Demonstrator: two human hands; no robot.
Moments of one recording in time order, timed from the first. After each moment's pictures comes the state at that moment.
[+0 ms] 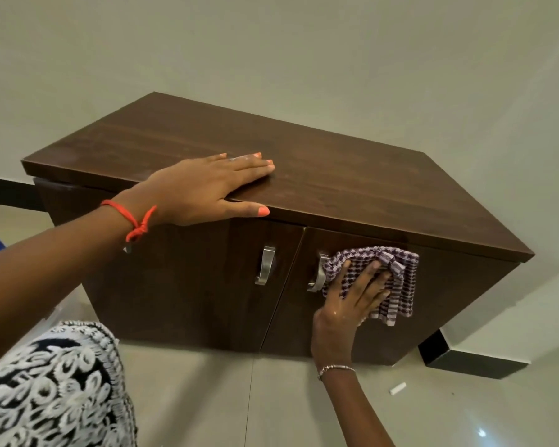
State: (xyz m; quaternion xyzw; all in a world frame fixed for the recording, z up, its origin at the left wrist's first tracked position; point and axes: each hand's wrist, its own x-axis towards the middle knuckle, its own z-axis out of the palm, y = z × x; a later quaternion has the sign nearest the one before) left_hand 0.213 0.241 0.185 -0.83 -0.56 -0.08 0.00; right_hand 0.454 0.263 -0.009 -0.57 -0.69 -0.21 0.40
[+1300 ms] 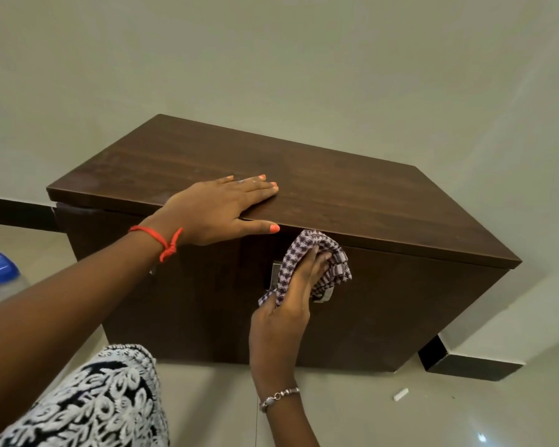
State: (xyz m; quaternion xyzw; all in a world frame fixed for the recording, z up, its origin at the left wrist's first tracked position) left_hand 0.211 0.243 0.180 -0.82 -0.56 -0.08 0.01; right_hand 0.351 0.189 0.064 -0.51 -0.64 0.17 0.56
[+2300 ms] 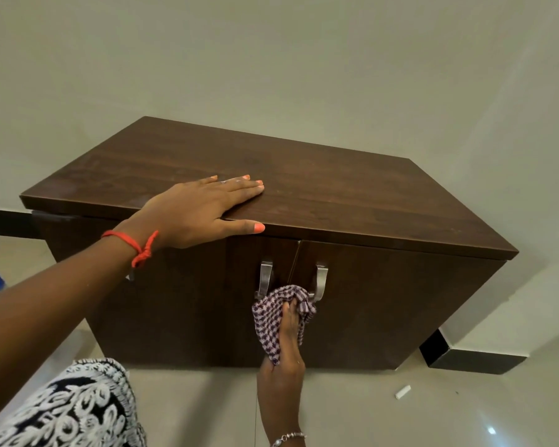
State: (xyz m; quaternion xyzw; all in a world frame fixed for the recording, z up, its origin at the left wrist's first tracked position) left_hand 0.218 0.235 0.189 -0.81 -0.58 -0.07 -0.01; right_hand 0.389 0.184 -0.032 -0.51 -0.68 0.20 0.49
